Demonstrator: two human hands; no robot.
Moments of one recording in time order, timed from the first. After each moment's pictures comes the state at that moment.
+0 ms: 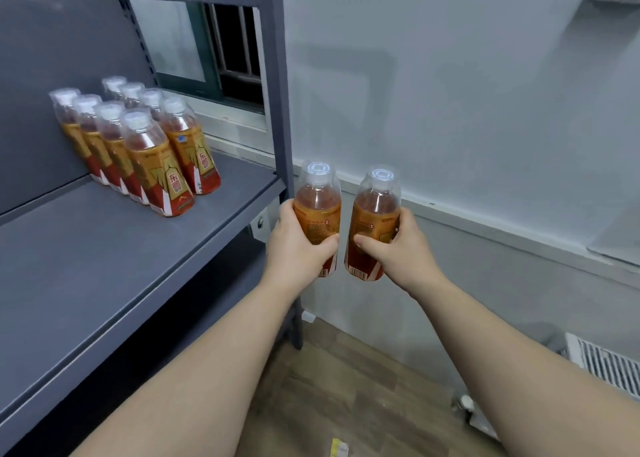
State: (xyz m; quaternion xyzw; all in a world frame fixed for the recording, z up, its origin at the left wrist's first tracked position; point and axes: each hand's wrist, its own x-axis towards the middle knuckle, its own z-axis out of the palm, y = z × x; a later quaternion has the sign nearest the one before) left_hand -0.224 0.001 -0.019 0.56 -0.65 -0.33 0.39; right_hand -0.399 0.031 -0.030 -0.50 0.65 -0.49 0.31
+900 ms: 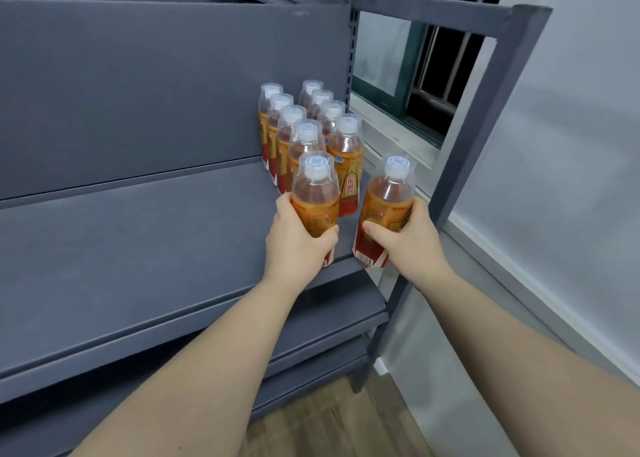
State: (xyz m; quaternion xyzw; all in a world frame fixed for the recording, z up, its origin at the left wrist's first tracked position) left_hand -0.111 -0.086 -0.014 0.74 -0.41 -0.17 0.50; right_hand -0.271 -0.160 -0.001 -0.68 0.48 -0.38 0.39
